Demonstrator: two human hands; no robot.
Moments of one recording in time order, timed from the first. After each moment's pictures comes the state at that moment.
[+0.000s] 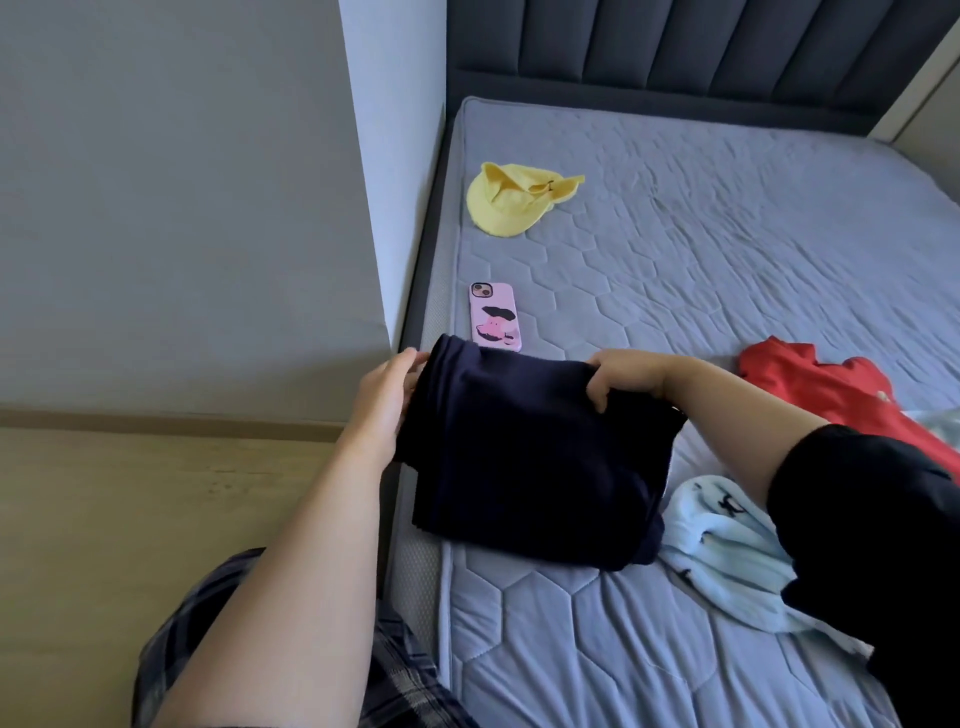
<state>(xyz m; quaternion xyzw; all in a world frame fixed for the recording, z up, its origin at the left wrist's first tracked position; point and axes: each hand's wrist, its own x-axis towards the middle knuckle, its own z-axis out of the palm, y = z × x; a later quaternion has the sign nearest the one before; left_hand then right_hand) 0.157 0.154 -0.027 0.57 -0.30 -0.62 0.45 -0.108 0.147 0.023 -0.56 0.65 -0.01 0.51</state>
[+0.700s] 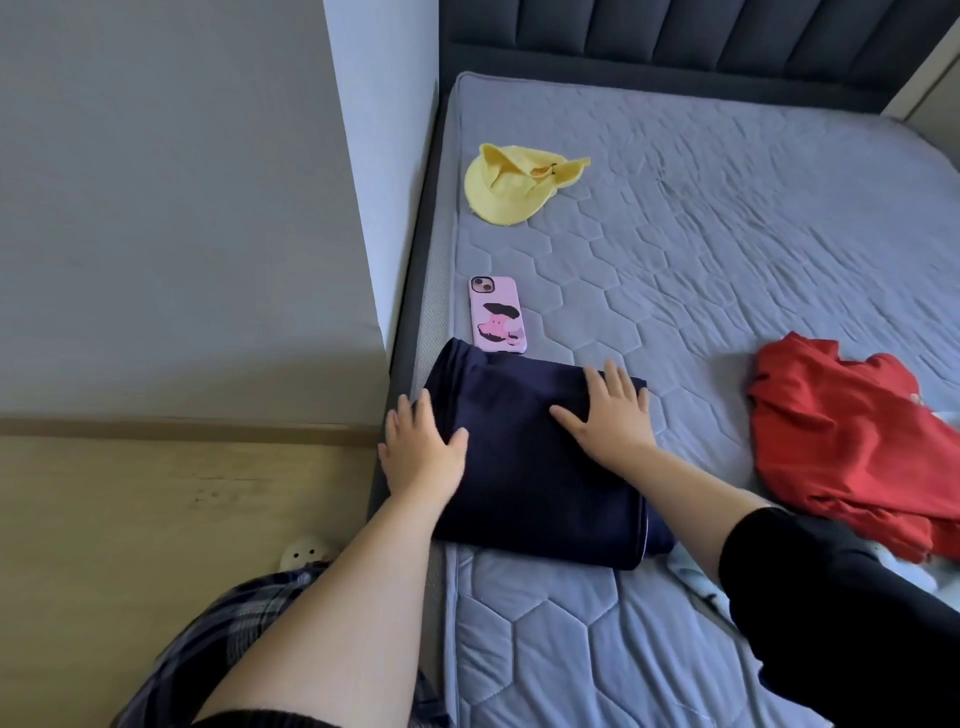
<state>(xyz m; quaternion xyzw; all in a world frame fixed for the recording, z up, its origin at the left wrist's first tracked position) 0.126 0.151 -0.109 0.72 -0.62 -0.28 0.17 -0.101 0.143 -0.102 -0.62 0.78 -0.03 0.11</state>
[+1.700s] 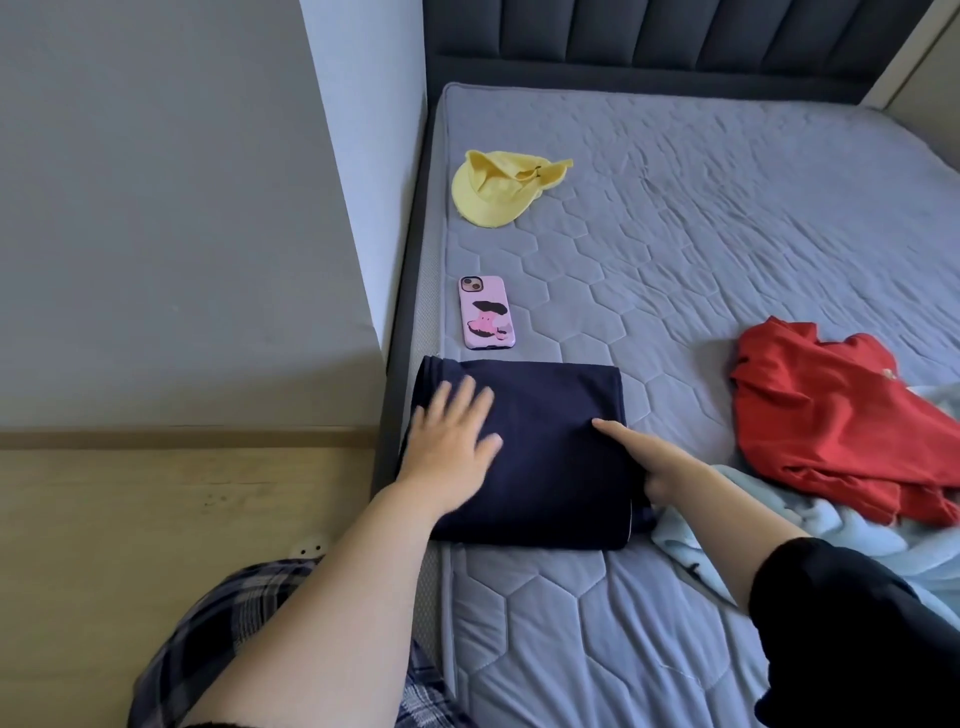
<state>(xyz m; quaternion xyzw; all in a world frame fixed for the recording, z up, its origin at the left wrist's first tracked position) 0.116 0.173 -0.085 0.54 -0.82 -0.17 0.07 -0.131 0.201 -0.087 -0.17 0.71 -0.30 0.62</state>
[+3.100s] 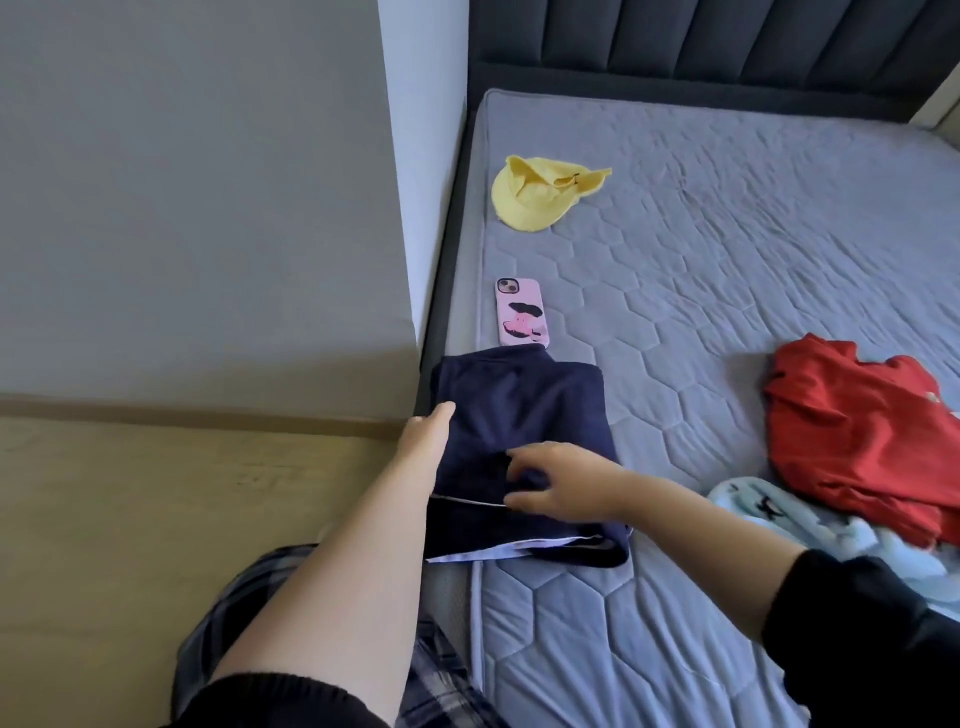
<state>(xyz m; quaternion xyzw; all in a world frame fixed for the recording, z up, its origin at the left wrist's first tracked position) 0.156 0.153 -0.092 0.70 -0.28 -0.58 0.30 -0.026 0.213 -0.064 -0.79 0.53 0.00 0.31</state>
